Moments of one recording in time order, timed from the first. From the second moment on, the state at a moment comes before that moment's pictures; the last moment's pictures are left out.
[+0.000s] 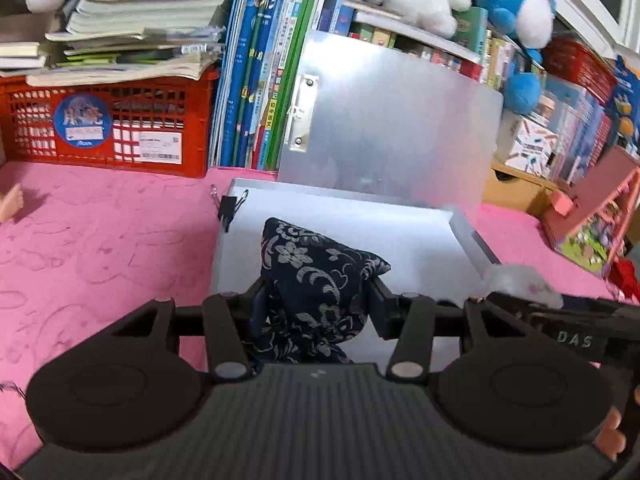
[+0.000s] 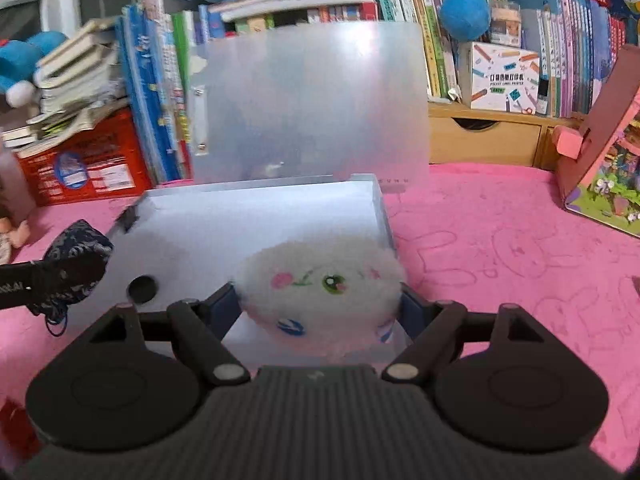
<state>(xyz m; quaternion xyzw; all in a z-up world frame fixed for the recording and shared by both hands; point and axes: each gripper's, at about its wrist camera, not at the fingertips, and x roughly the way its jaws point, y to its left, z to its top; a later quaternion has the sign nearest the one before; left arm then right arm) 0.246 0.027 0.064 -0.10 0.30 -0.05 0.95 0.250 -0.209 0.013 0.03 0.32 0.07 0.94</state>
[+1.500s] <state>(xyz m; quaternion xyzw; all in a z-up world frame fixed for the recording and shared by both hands) 0.323 0.008 0.050 -0.06 0.34 -0.05 0.94 0.305 -0.200 0.008 0.09 0.34 0.08 0.93</state>
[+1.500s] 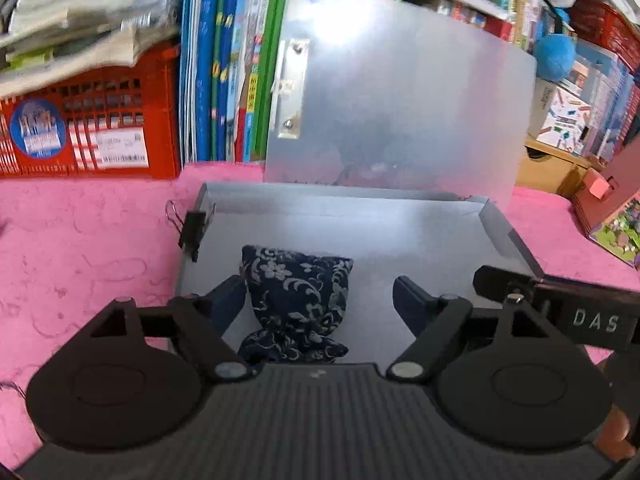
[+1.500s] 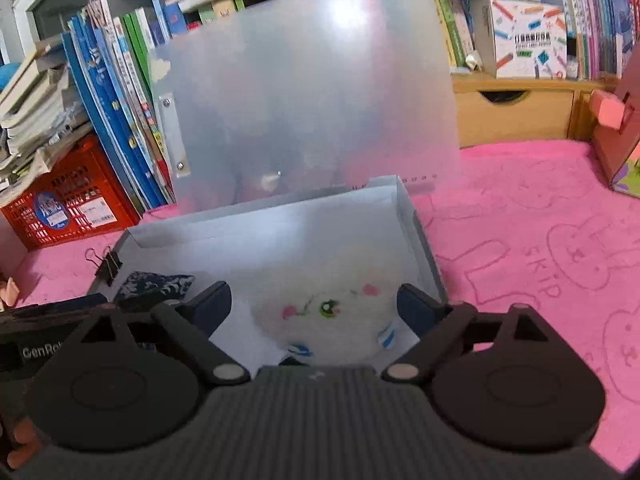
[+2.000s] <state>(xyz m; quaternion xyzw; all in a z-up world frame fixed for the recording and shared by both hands) 0.237 0.014 0.105 -0.08 0.29 -0.07 0.95 0.222 -0.197 0.060 0.02 0.28 0.09 0.95</state>
